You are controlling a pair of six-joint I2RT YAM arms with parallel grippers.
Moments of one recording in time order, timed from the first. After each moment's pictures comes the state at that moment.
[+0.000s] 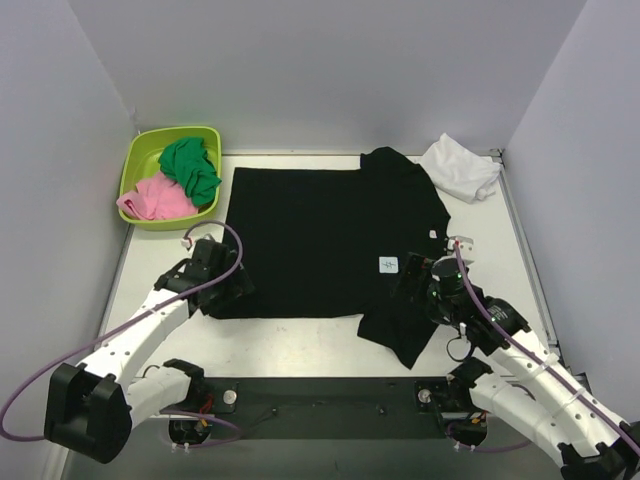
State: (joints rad) left arm -0.37 1.08 0.70 -0.60 -0.13 -0.78; right arm 0.58 0.73 0.62 -0.57 0.26 0.66
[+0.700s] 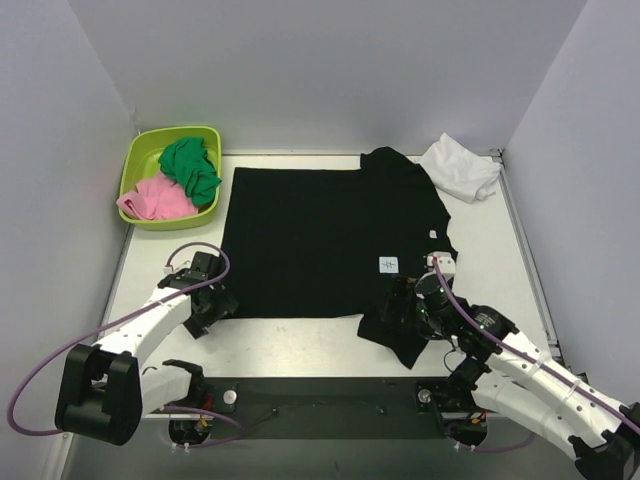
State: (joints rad) left arm -0.25 1.13 0.57 -0.74 -0.23 -0.95; right arm 0.75 0.70 0.53 -0.62 0.26 0.68
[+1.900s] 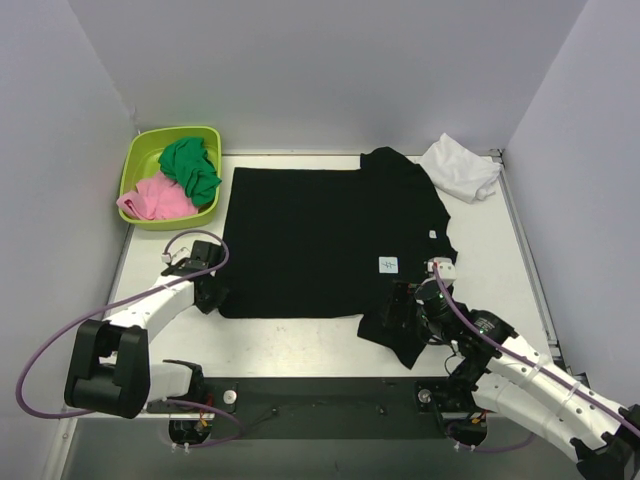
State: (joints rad) left arm -0.20 1.28 0.60 -0.56 -0.28 -0.96; right arm 0.76 0.66 0.47 -0.62 0.28 0.69
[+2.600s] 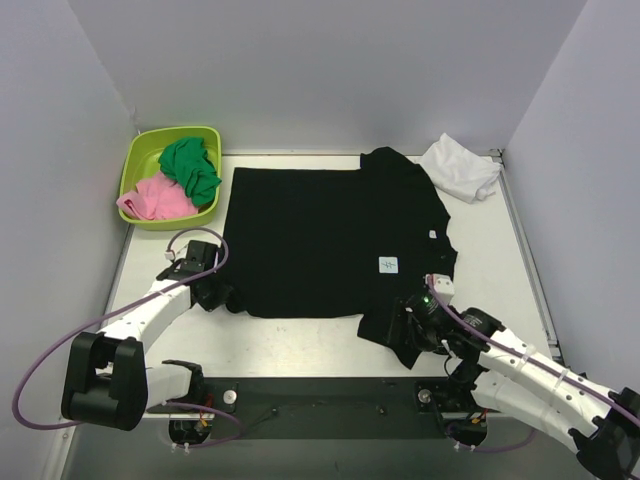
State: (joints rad) left arm -0.19 1.21 0.59 -0.53 -0.16 -0.91; right arm 0.79 0.75 0.45 -0.79 0.23 0.85
